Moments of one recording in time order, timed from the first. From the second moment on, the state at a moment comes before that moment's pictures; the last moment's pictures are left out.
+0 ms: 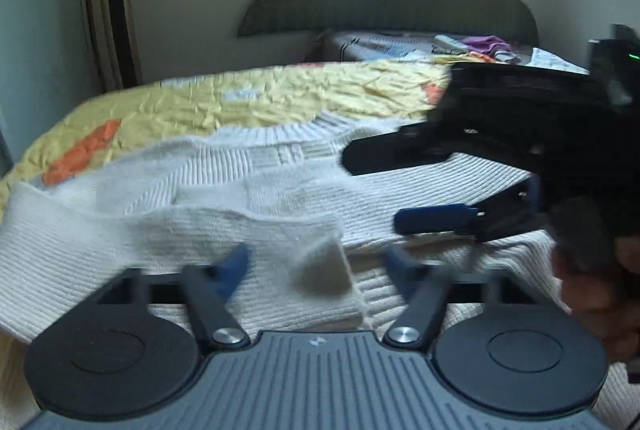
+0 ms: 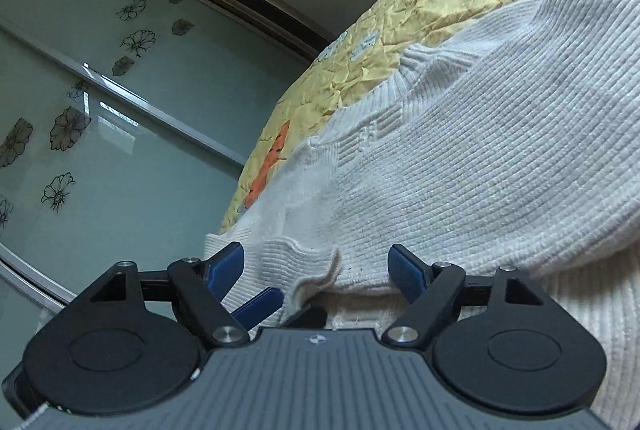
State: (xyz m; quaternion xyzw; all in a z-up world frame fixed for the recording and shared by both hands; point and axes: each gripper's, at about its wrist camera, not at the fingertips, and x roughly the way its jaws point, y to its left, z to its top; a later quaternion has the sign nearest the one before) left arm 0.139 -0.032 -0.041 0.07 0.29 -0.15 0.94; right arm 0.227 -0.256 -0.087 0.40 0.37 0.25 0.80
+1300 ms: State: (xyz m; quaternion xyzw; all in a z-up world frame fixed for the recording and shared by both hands) left arm 0.132 0.086 -0.039 0.15 0.30 0.08 0.94; right arm 0.273 -0.242 0.010 0.23 0.30 0.23 0.90
